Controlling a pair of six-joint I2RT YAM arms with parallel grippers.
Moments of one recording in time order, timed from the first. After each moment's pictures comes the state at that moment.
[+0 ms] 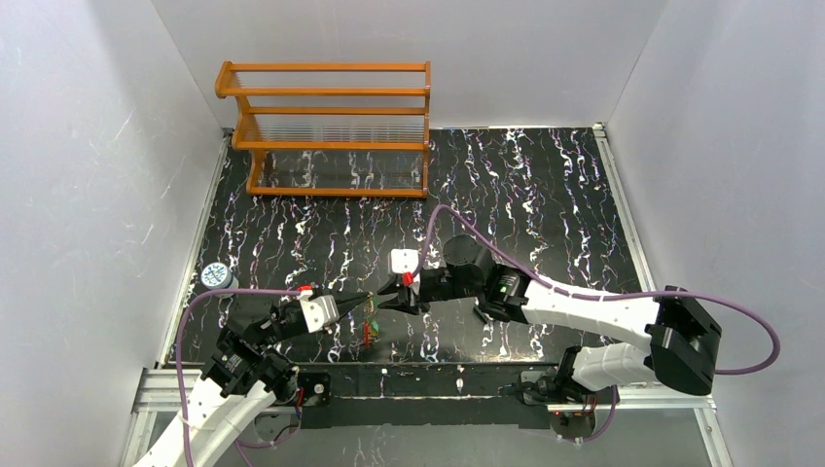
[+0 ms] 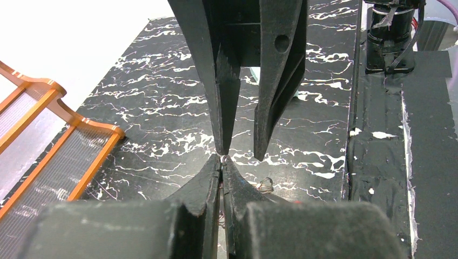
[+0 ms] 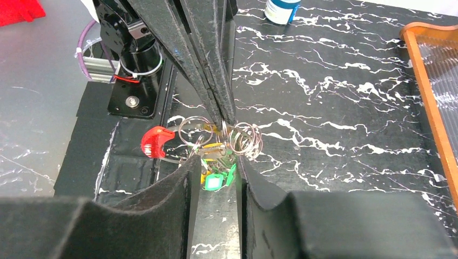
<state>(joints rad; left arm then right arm) -0.60 0.19 0.37 -0.22 0.62 0.36 1.13 1.27 0.80 0.21 -0.49 -0.26</state>
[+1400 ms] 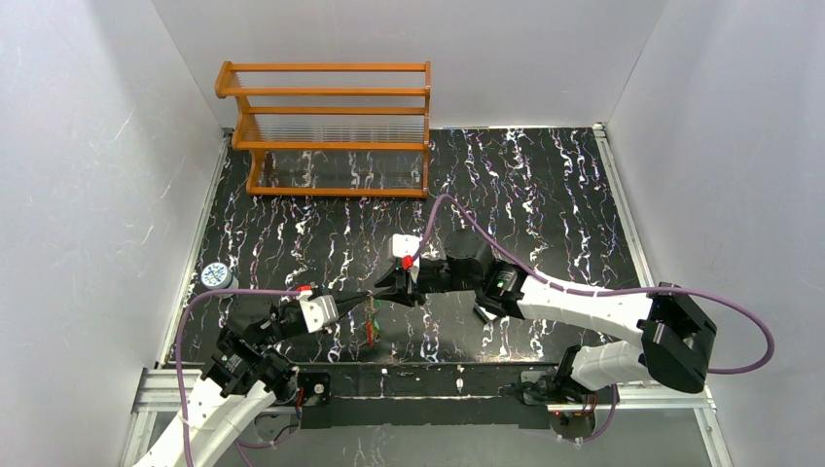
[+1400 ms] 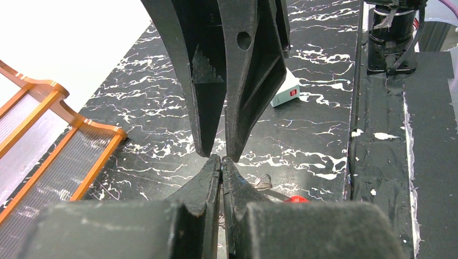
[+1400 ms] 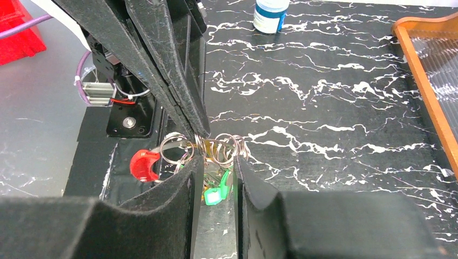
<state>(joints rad) -0.60 0.19 0.37 -0.22 0.62 0.36 1.10 1.30 0.81 0.29 -0.49 -0.15</state>
